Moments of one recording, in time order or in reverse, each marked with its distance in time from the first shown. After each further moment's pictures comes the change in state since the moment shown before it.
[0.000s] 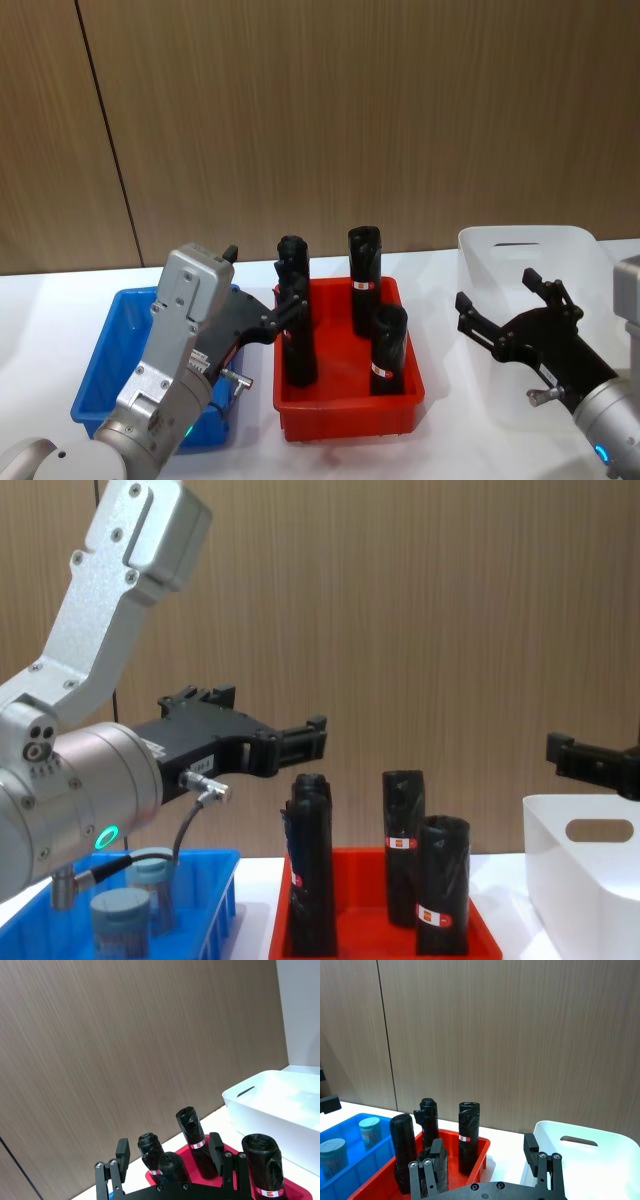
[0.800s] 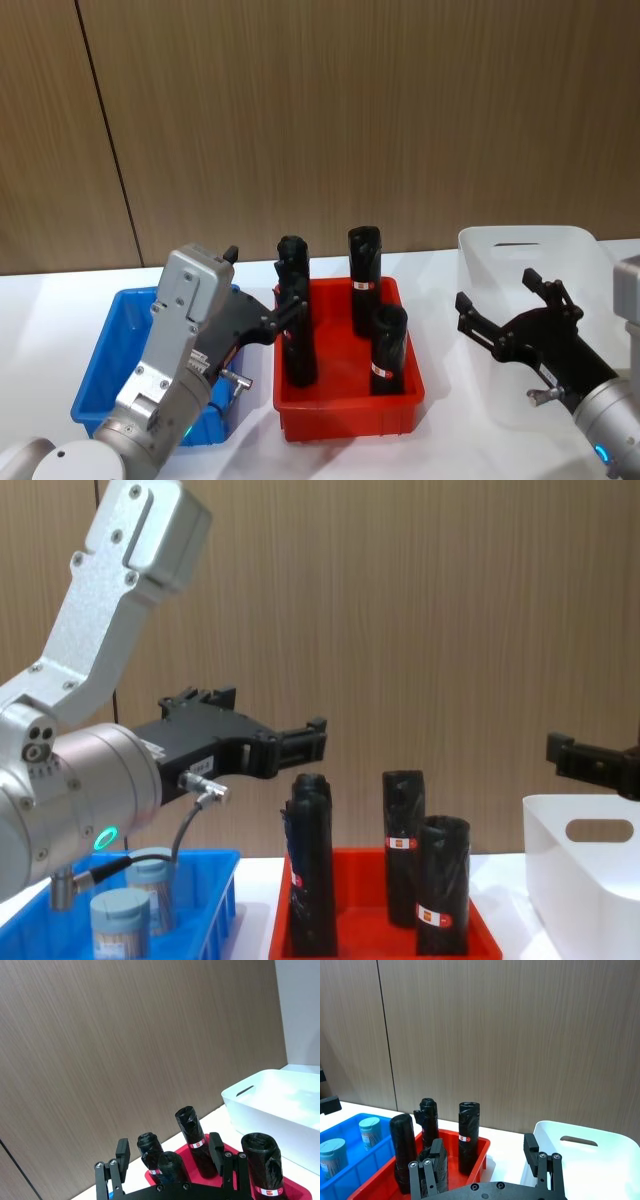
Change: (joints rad) left arm -0.001 0.001 -0.002 0.003 0.001 0.000 -0.008; right arm 0.000 0.000 0.000 0.000 0.000 0.000 0.000
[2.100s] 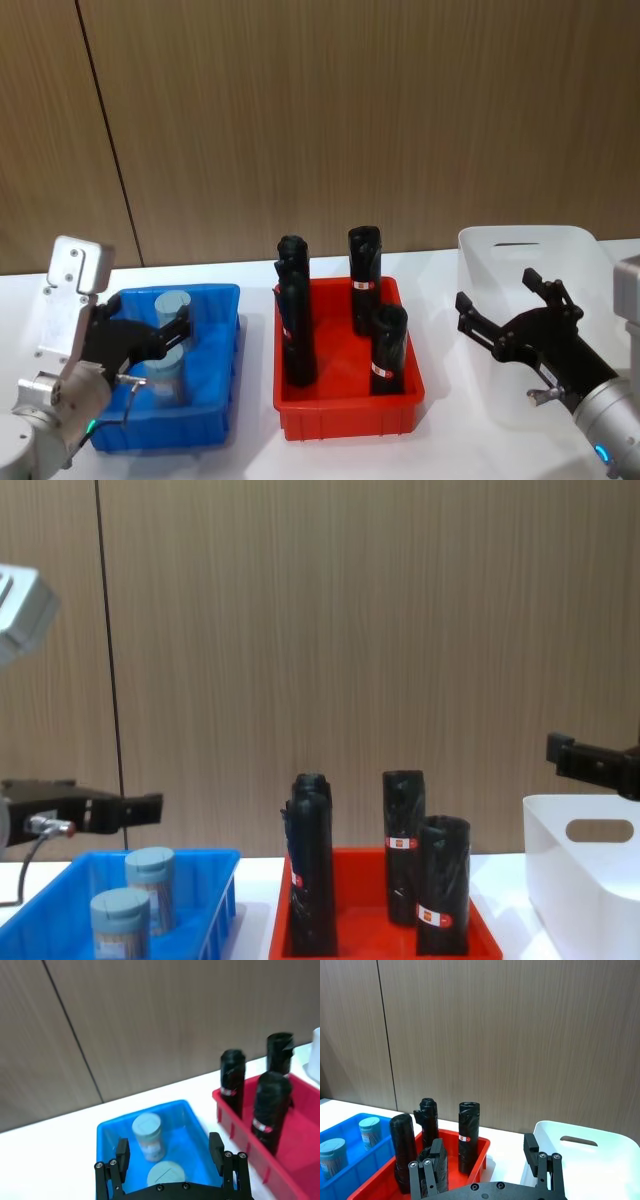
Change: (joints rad) left arm -0.009 0.073 -0.130 0.072 -0.229 0.270 0.088; right arm 0.000 0.000 0.000 0.000 0.000 0.000 0.000
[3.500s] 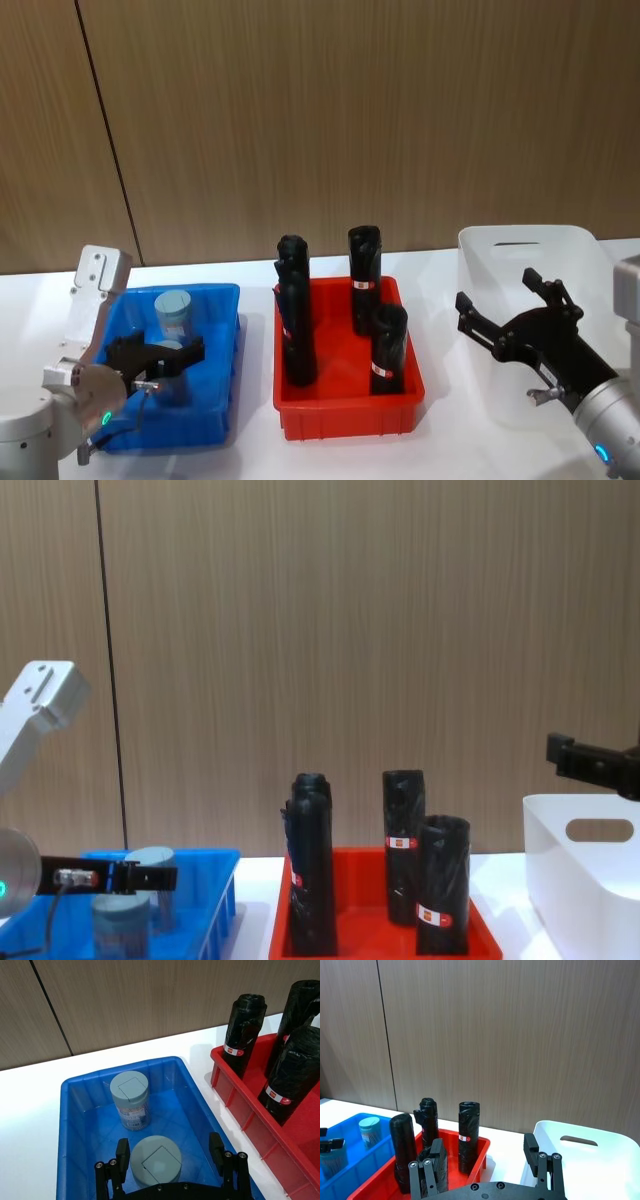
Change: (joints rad) left arm -0.153 -0.084 -0.004 0.283 -0.032 0.129 -0.145; right arm 0.000 0.000 0.000 0.000 0.000 0.000 0.000
